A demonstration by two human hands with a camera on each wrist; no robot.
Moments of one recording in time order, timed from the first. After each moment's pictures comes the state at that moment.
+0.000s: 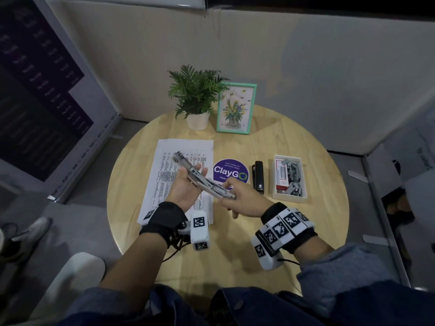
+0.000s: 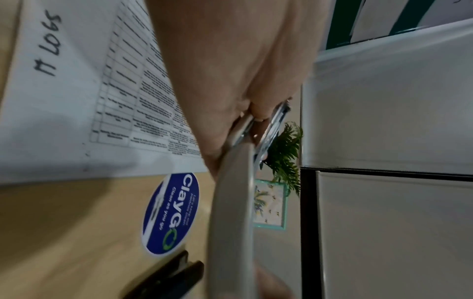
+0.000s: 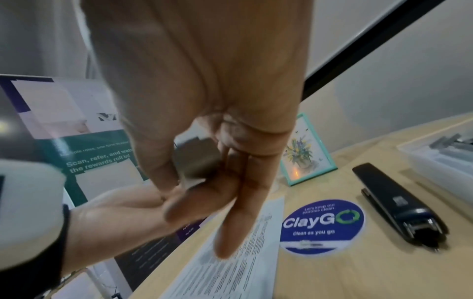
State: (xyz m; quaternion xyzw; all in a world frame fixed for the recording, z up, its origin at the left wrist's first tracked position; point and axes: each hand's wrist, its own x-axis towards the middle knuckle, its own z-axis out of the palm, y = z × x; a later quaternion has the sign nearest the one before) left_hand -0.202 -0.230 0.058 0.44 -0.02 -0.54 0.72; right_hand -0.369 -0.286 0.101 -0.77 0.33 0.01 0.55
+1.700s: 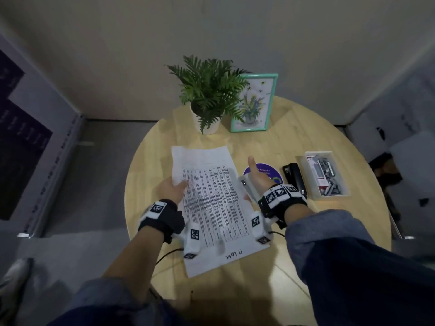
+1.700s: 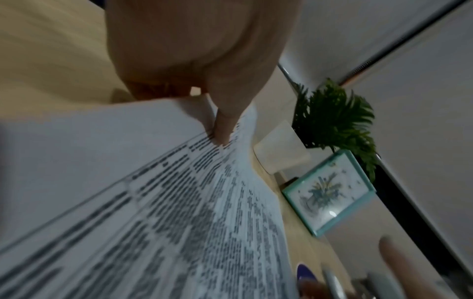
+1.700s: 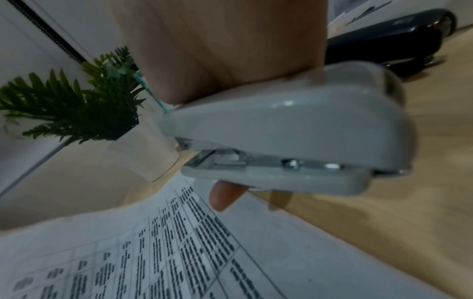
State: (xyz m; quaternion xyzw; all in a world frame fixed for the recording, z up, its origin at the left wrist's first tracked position) left_hand -0.014 -0.262 0.008 0.80 -0.24 -0.40 0.37; right_hand -0.218 -0.346 0.049 -0.43 0.69 -0.01 0.57
